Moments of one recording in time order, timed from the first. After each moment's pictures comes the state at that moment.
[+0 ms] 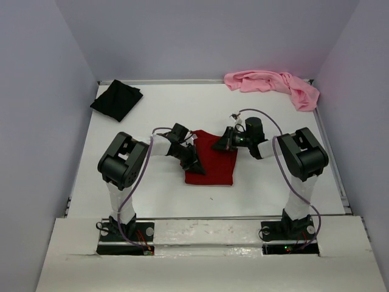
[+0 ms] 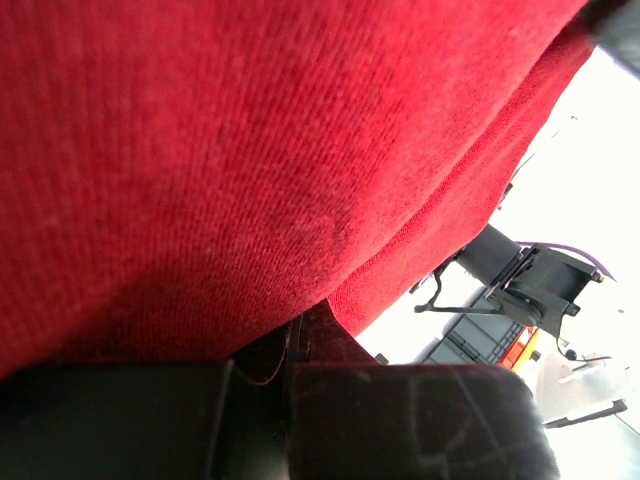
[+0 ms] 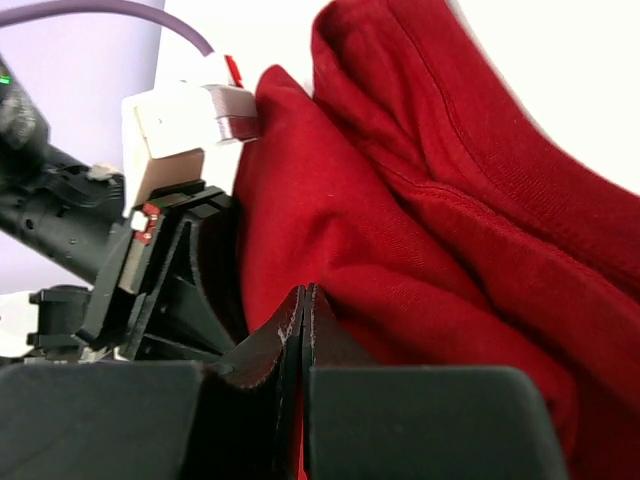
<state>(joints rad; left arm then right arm) -0.55 1.90 1.00 -0.26 0.70 -0.79 0.33 1.94 0.84 0.64 -0.83 0.69</state>
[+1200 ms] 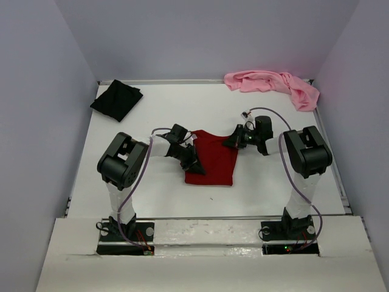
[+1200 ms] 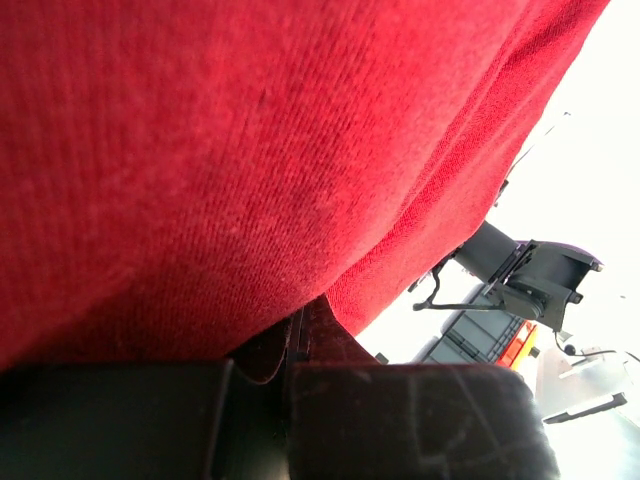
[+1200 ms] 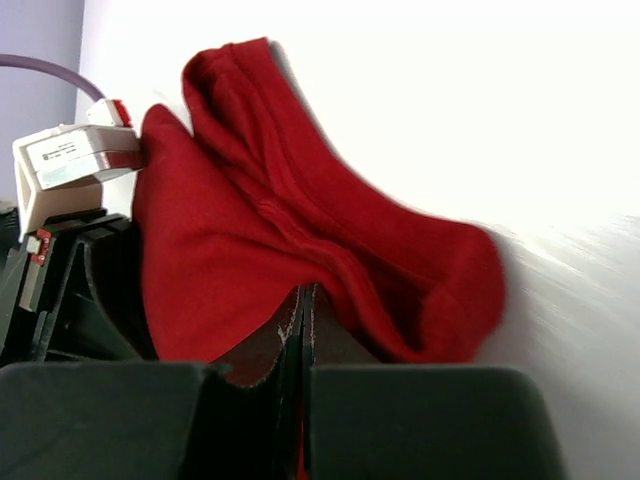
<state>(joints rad) -0.54 1.89 0.97 -0.22 0.72 -0.79 0.22 1.98 0.87 0.55 -0.74 0.53</state>
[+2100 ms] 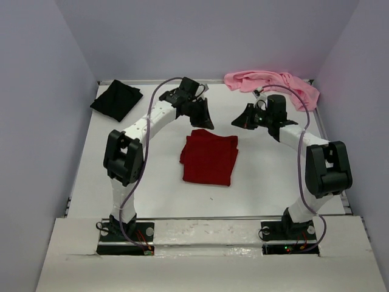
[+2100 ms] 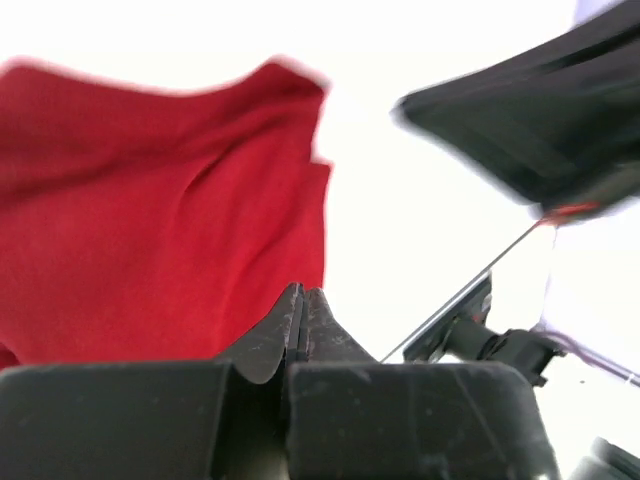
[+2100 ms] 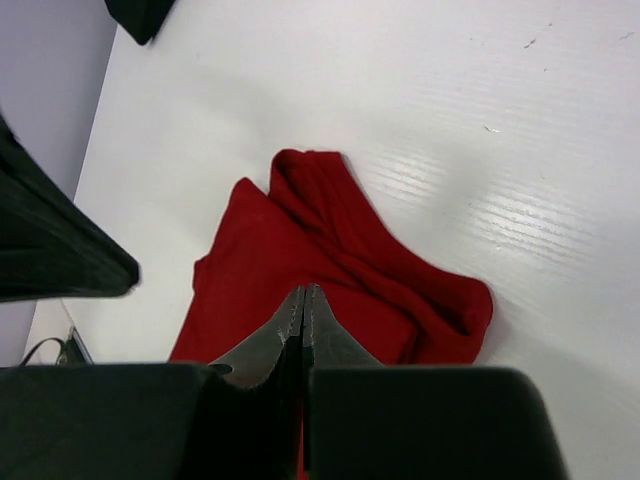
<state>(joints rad) -0.55 1.96 1.70 -0.66 0.46 -0.60 0.16 1.69 1.04 0.14 -0.68 0.42</state>
